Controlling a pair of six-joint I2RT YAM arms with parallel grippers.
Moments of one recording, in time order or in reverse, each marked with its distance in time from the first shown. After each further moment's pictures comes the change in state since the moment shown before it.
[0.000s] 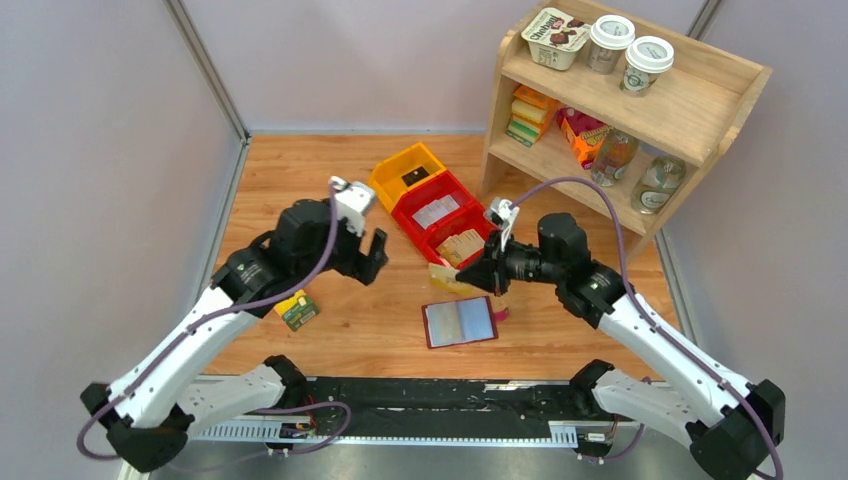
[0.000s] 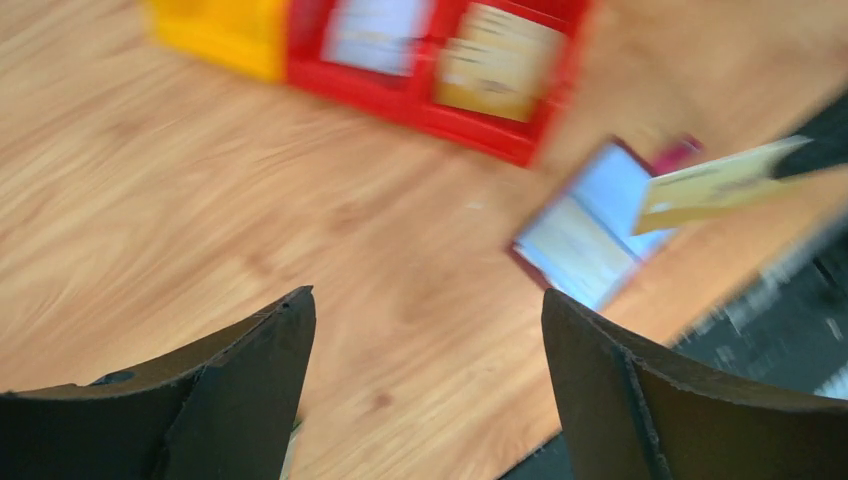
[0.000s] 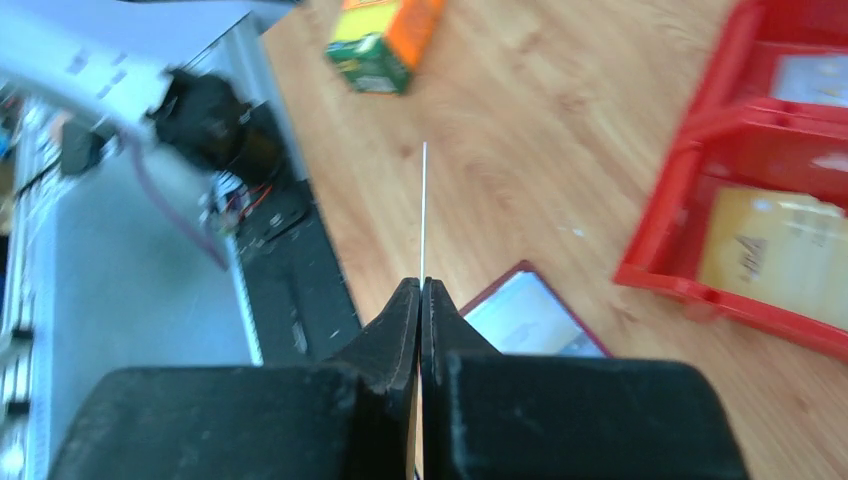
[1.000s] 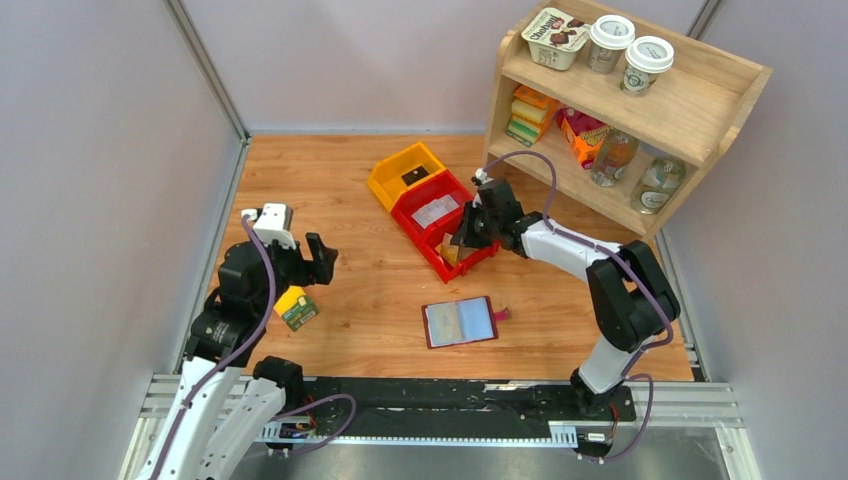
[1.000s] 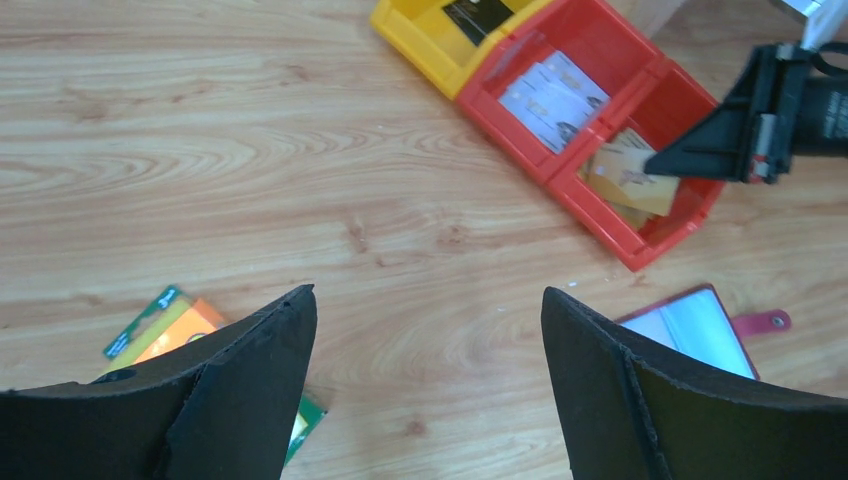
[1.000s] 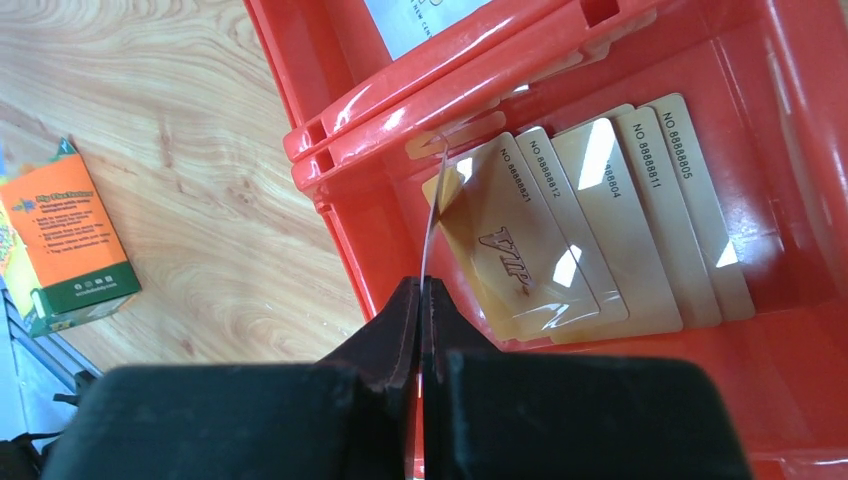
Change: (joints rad) left arm 0.492 -0.423 -0.362 0.161 -0.025 -0.160; right arm -0.119 0.782 0.283 0.076 0.459 0.382
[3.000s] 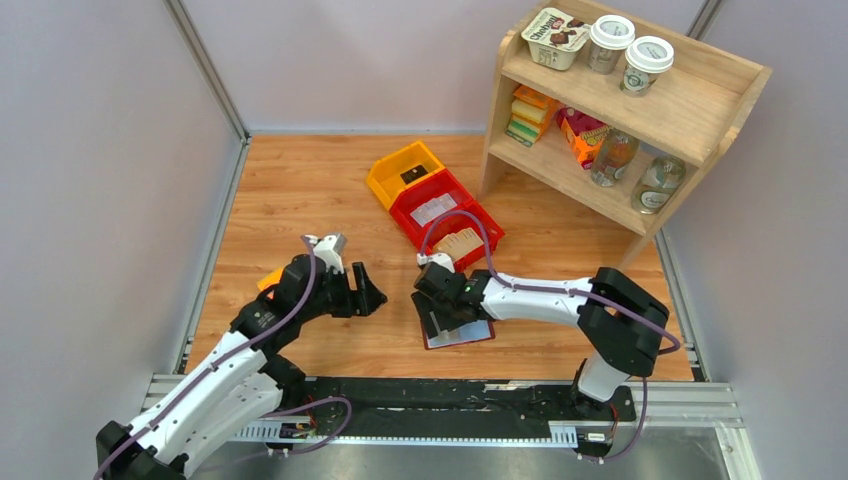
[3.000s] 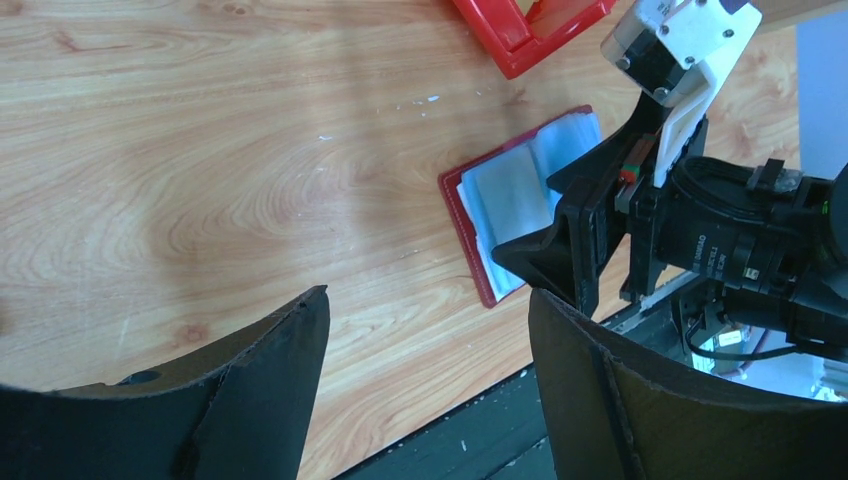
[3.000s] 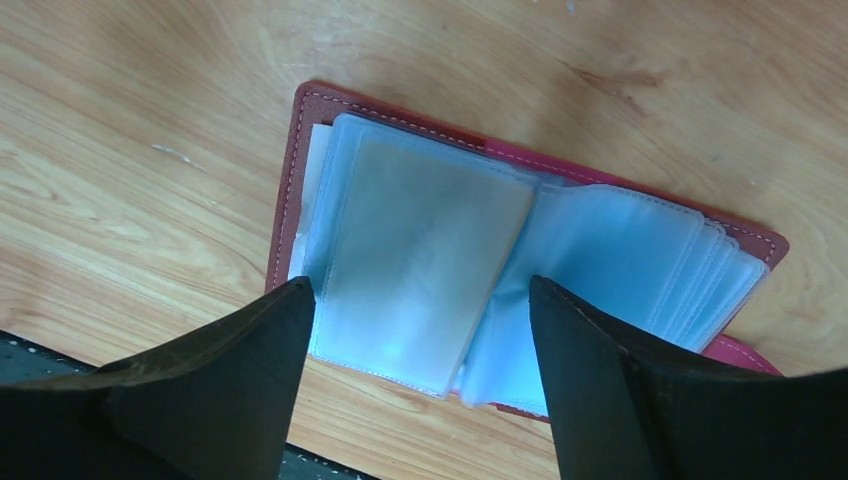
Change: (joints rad) left arm -0.292 0.122 -0.251 0.109 0.162 -0.391; right arm 0.541 -0.055 -0.111 -0.347 0.368 0.018
